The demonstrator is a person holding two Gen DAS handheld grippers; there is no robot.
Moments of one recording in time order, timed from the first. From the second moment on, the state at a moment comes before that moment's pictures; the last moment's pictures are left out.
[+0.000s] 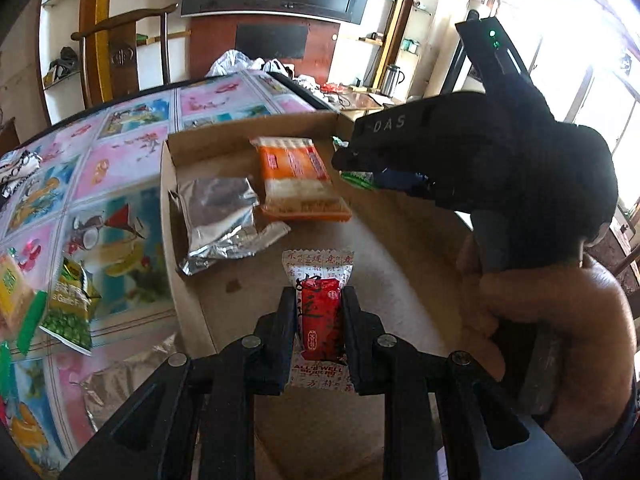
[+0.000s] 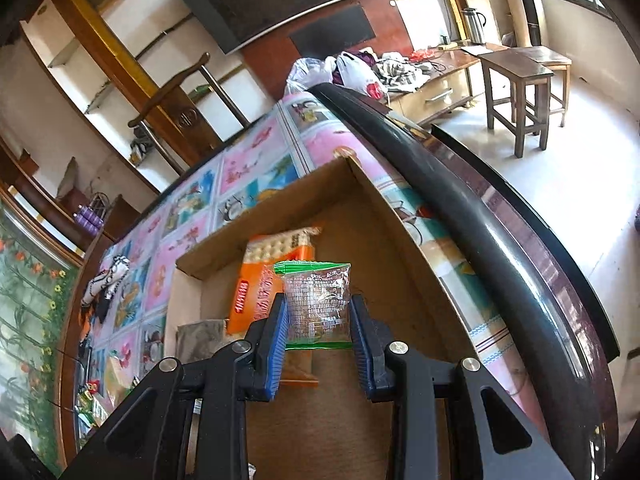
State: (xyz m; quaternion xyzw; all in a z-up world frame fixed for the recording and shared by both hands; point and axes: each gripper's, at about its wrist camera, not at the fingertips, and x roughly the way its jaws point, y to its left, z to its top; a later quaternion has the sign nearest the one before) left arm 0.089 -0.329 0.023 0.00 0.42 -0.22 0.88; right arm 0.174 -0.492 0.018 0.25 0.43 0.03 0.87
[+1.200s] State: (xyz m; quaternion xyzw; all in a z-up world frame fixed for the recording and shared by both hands) left arm 0.091 -0.329 0.015 0.01 0.42 -0.21 0.88; right arm 0.173 -0.488 0.017 0.24 0.43 0.02 0.87
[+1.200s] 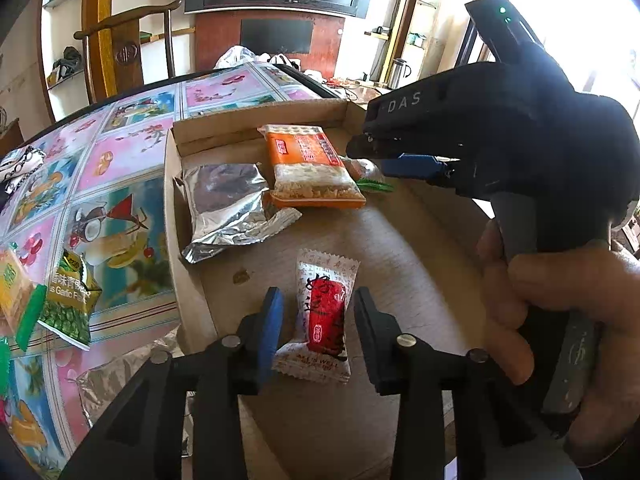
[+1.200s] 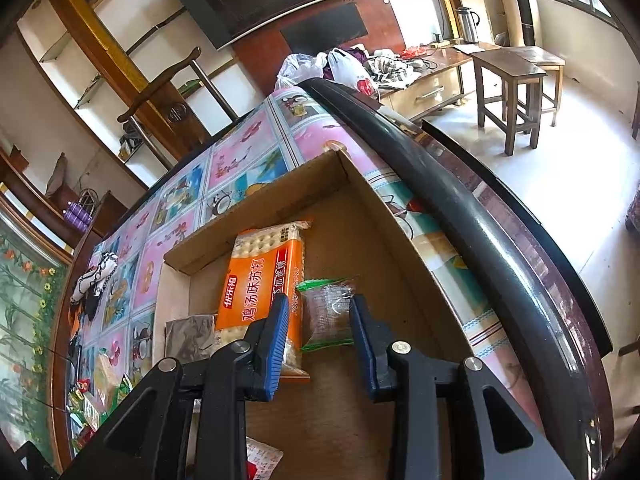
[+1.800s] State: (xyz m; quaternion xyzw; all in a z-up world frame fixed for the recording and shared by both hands) left arm 0.080 -0.276 0.048 0.01 0.38 -0.16 0.91; right arm 0.160 -0.443 0.046 0.18 0.38 0.10 0.90
